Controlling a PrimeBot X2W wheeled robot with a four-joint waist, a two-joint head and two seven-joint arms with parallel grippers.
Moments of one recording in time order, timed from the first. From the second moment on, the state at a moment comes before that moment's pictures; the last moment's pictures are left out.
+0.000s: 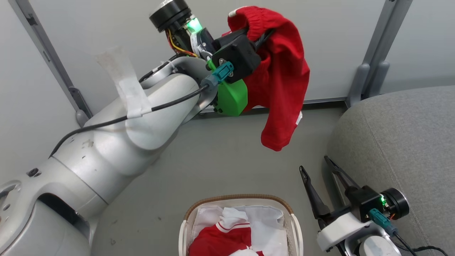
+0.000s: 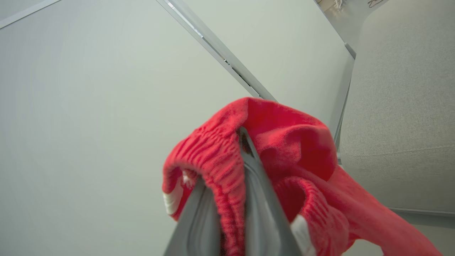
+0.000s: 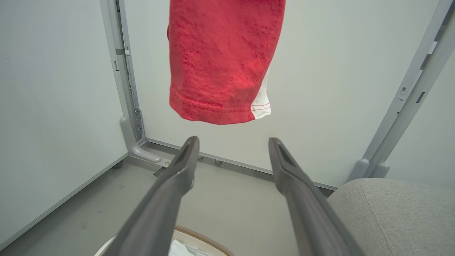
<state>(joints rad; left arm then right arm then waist) -1.22 0.17 -1.14 0.61 -0.39 -0.13 -0.23 -0.07 -0.05 0.17 0.16 0.01 0.13 -0.26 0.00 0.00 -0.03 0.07</state>
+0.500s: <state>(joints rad) -1.34 0.11 -1.19 0.59 -0.45 -0.13 -0.23 -0.21 -0.05 0.12 0.27 -0.09 0.13 -0.26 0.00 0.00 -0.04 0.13</state>
